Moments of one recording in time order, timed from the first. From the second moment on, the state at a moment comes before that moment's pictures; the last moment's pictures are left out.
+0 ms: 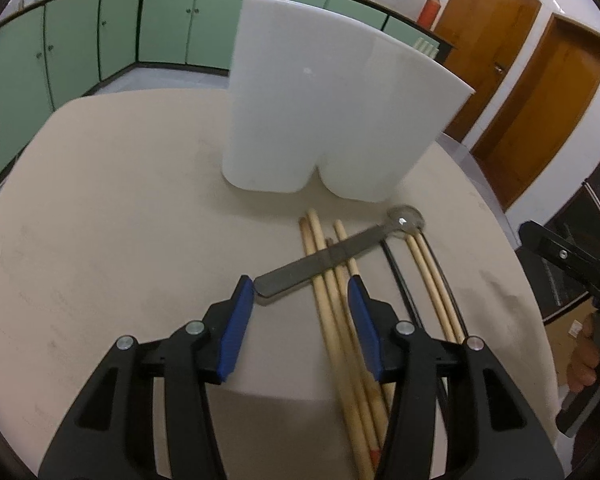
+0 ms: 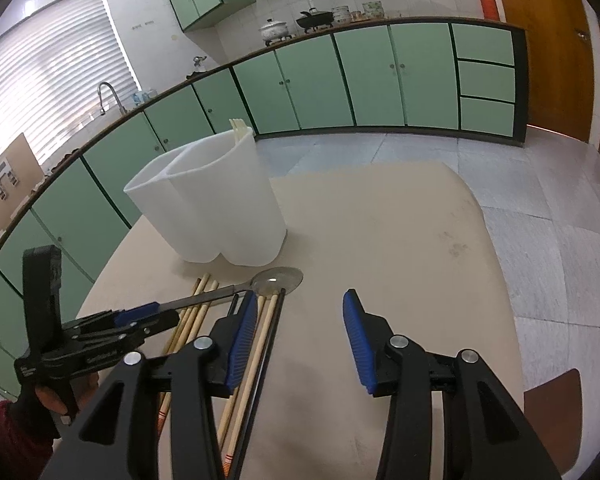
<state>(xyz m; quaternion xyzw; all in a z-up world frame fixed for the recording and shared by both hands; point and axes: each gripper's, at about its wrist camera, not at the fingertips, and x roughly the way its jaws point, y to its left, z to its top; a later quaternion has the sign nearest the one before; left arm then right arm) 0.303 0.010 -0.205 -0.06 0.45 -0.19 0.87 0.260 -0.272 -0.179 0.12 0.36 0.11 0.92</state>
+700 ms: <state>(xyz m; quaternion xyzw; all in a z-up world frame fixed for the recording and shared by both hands) 0.317 -0.052 -0.186 0.01 0.45 -0.26 0.85 0.257 -0.279 -0.186 0.12 0.36 0.11 0.92</state>
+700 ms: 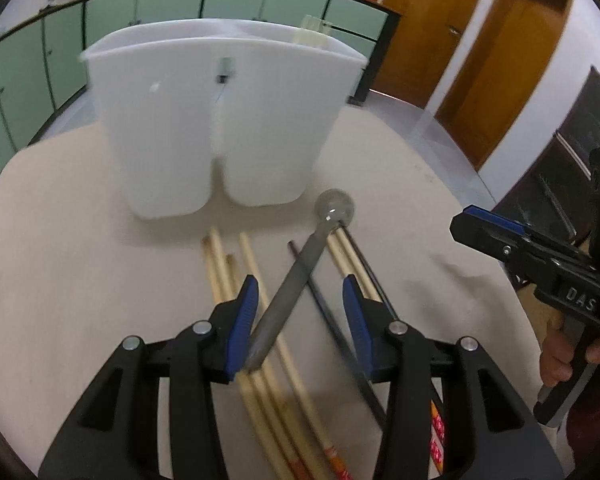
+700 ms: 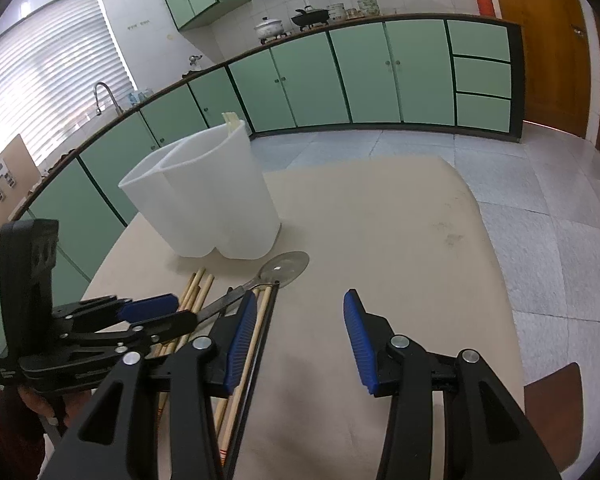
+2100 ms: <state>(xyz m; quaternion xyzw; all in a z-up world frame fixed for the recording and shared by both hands) 0.272 0.005 -0.173 -0.04 0.45 -0.17 0.88 0.247 -0.275 -0.179 0.13 0.36 0.12 0.92</state>
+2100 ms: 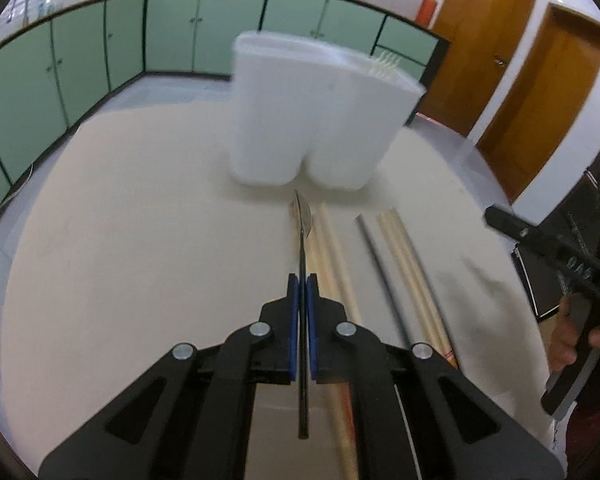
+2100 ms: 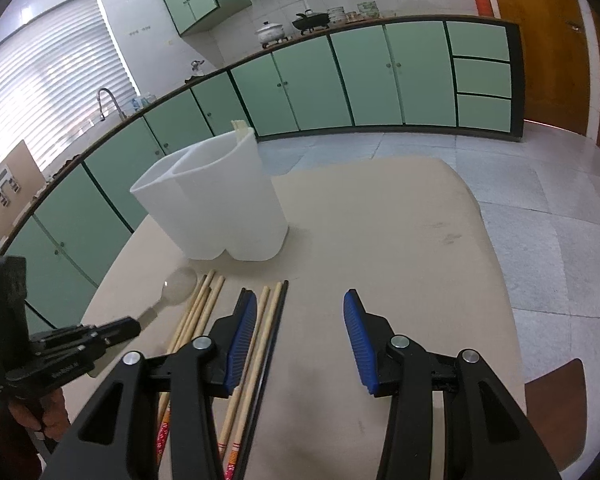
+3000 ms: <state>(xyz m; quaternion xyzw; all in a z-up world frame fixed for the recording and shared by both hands) 0.335 0.014 -0.194 -0.01 0.50 -0.10 0.86 0.256 -0.265 -0.183 0.12 0.37 0.13 0.91</state>
